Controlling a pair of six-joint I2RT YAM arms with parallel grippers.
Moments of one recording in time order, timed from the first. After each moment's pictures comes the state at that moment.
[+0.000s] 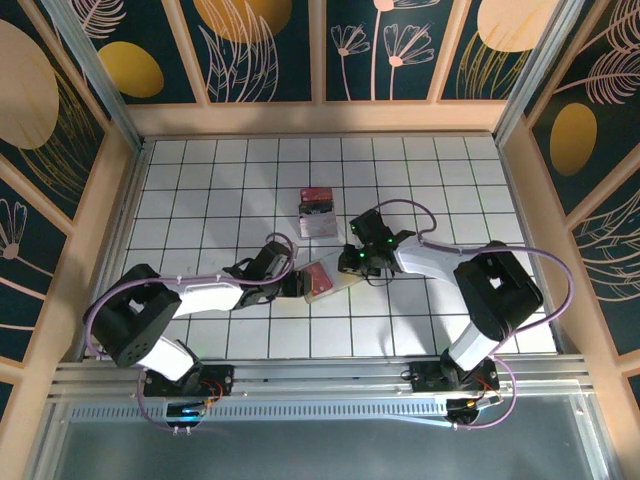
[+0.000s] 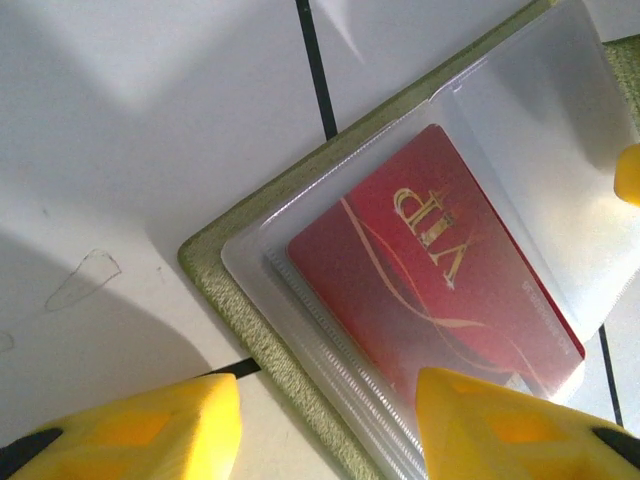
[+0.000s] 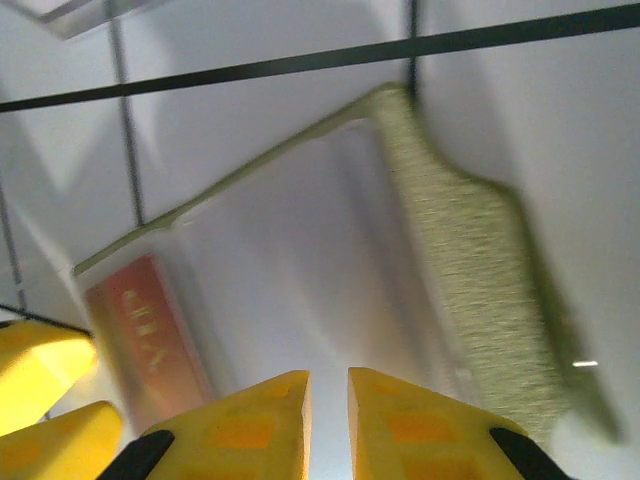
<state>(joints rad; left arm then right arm) -0.77 1.54 0.59 0.07 0.10 -0.69 0.64 1.63 0.84 -0.29 -0.24 0.73</state>
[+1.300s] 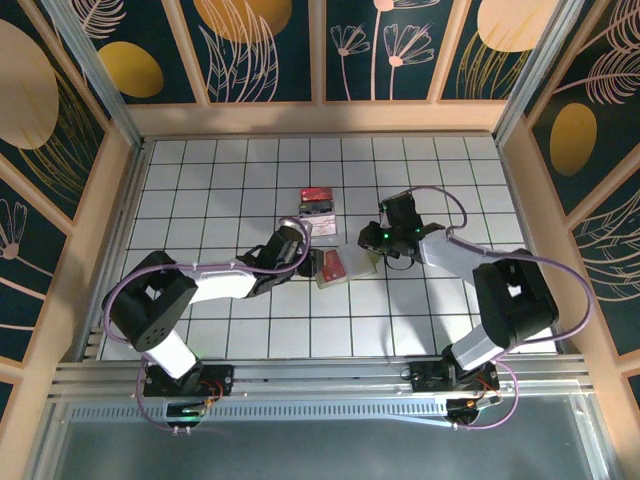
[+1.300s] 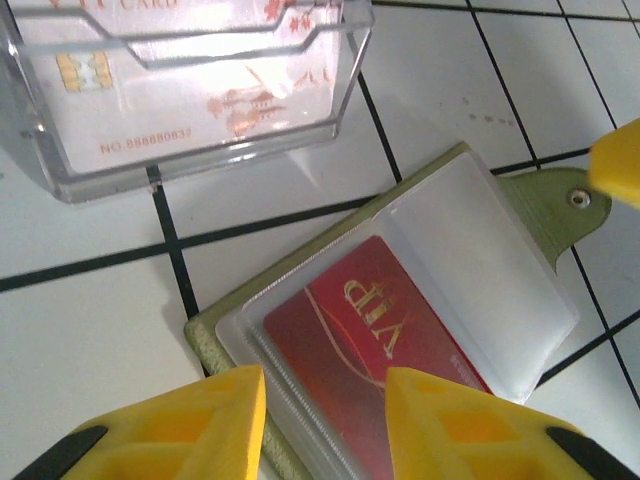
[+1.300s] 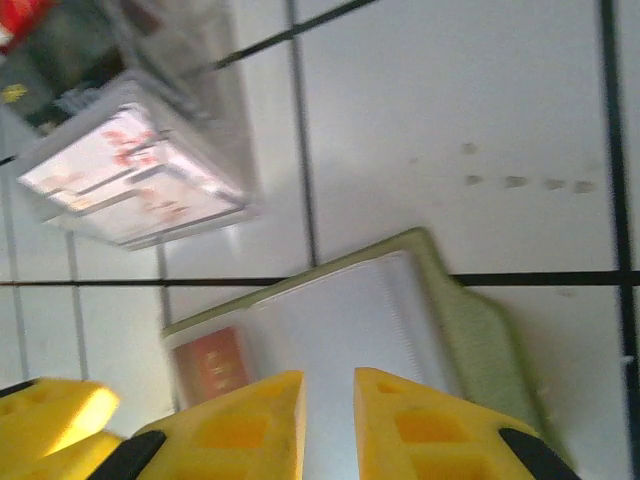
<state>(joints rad) -0.77 1.65 0.70 0.23 0.03 -0.62 0.46 1.53 0.82 -0.19 -0.26 0.69</state>
